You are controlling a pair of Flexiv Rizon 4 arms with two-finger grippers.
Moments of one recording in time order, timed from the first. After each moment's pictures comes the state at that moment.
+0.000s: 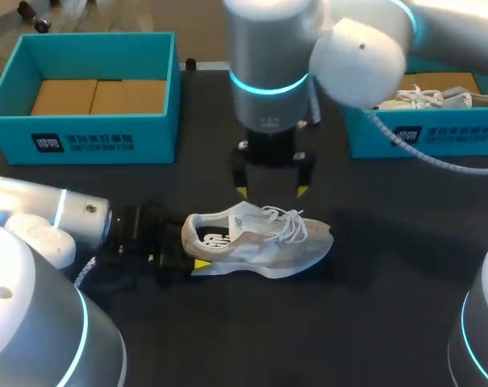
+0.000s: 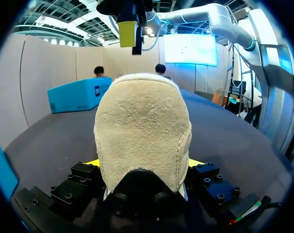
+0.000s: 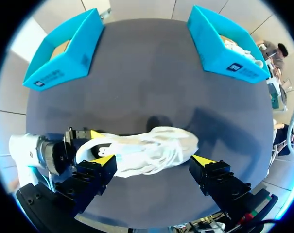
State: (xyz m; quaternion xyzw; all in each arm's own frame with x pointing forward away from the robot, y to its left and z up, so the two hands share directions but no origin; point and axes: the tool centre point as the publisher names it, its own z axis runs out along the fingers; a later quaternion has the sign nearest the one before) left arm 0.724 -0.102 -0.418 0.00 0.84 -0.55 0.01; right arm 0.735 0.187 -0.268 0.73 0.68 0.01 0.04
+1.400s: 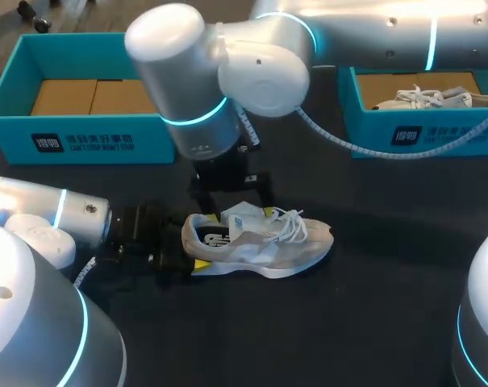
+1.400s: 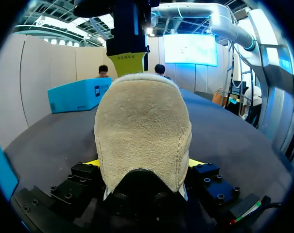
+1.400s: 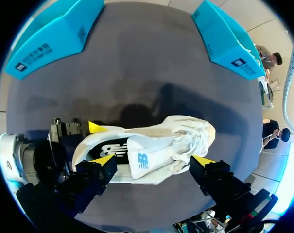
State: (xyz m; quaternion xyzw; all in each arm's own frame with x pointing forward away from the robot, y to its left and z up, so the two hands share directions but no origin) left arm 0.724 -0.102 -0.418 0.00 0.84 -0.55 0.01; right arm 0.724 0.233 -0.315 0.72 0.68 -0.09 0.08
